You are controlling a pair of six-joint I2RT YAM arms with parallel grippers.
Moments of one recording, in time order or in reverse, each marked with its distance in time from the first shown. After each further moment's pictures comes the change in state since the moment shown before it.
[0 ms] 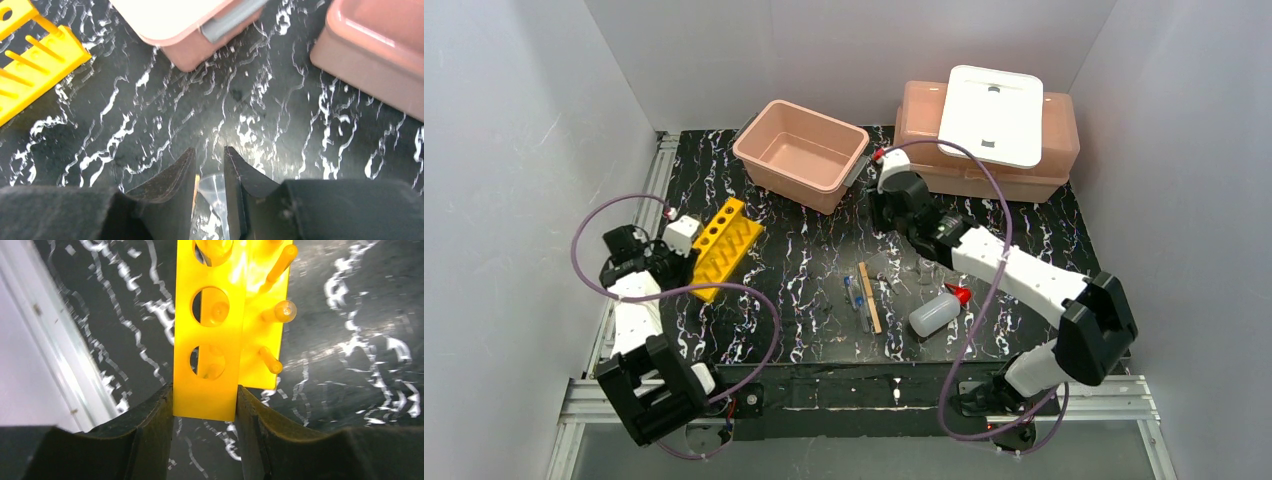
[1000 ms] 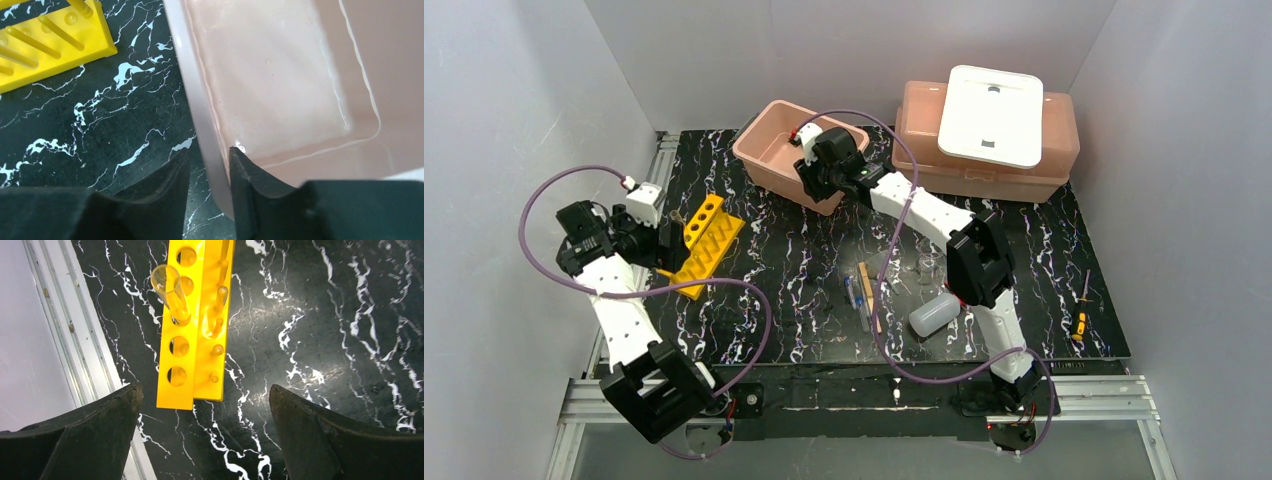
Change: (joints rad) left arm 0.158 0.024 0.343 -0.290 0.225 -0.097; right arm -0.019 0.743 0.848 -0.167 -0.348 -0.294
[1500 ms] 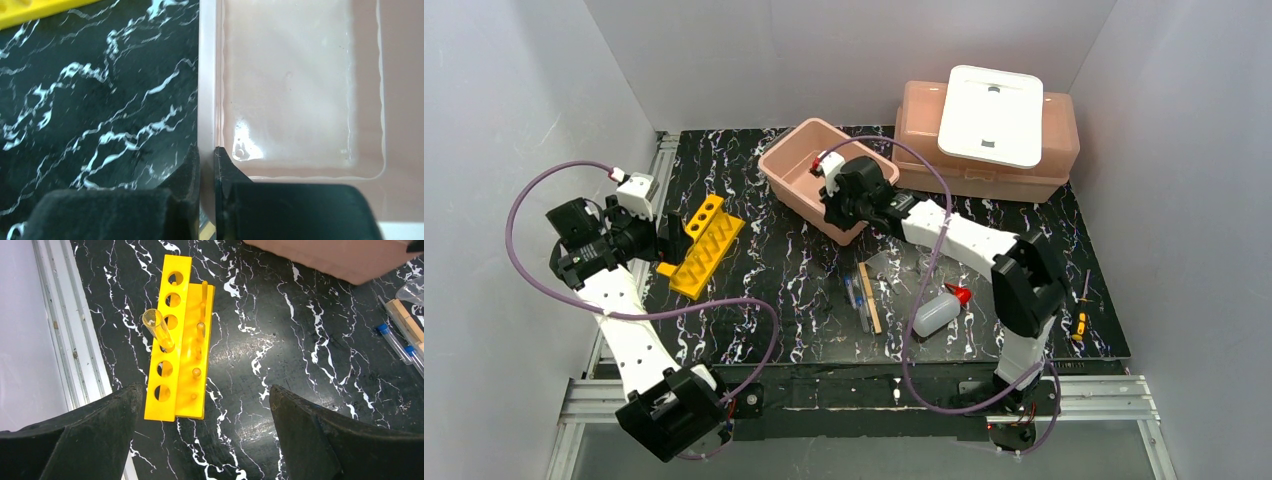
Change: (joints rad) left arm 0.001 -0.101 0.074 -0.026 0.103 -0.129; right arm 0.026 -0.317 -0.464 0.130 -0.018 0.005
